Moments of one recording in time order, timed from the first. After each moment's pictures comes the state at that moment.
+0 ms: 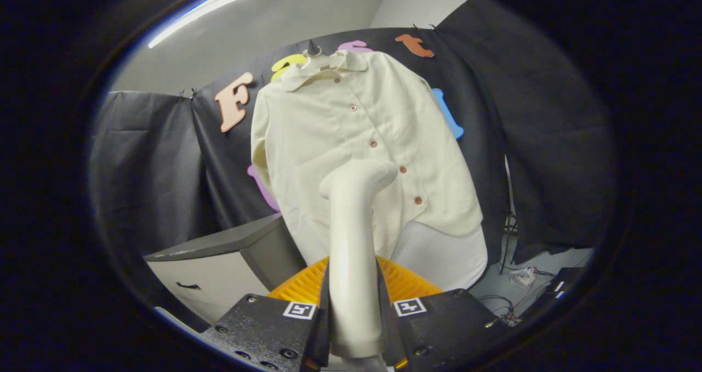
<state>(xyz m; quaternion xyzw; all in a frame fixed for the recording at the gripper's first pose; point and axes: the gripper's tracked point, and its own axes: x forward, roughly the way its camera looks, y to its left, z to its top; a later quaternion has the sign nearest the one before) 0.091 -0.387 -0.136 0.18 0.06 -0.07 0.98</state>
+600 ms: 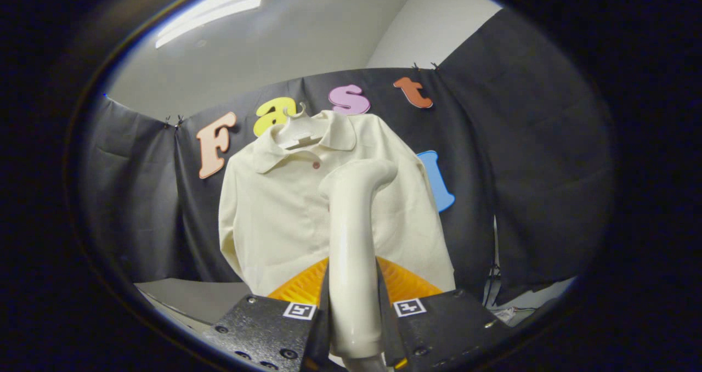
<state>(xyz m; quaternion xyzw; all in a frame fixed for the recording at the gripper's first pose) 0.176 -0.481 0.001 0.15 -0.05 -0.12 0.98</state>
